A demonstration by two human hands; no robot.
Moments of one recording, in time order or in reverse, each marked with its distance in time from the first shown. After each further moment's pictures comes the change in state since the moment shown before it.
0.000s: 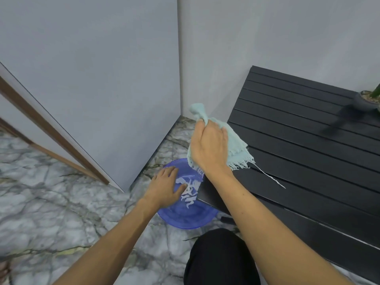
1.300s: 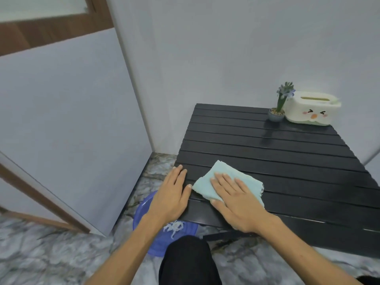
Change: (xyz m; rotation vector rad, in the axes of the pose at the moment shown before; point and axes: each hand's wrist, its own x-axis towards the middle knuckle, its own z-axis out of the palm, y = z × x) left_hand -0.028 0.154 -0.072 -0.079 0.248 0.327; right_hand -0.098 0.141 -0.168 -0.488 -0.521 -0.222
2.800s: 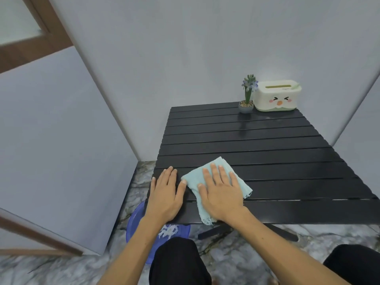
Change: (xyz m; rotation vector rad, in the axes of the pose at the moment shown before) left_hand 0.017 0.038 0.013 0.064 -0.014 -0.048; right_hand 0.005 -0.003 0.010 0.081 0.160 0.382
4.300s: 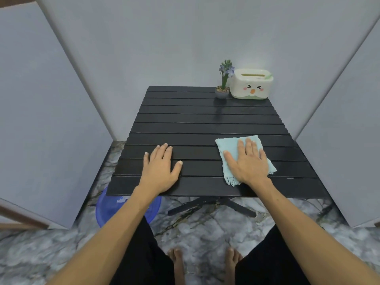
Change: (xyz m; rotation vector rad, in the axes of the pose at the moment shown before) left_hand 0.000 0.074 0.017 0.083 -0.045 0.049; right_hand -0.014 0.163 -0.036 -0.056 0.081 0.318
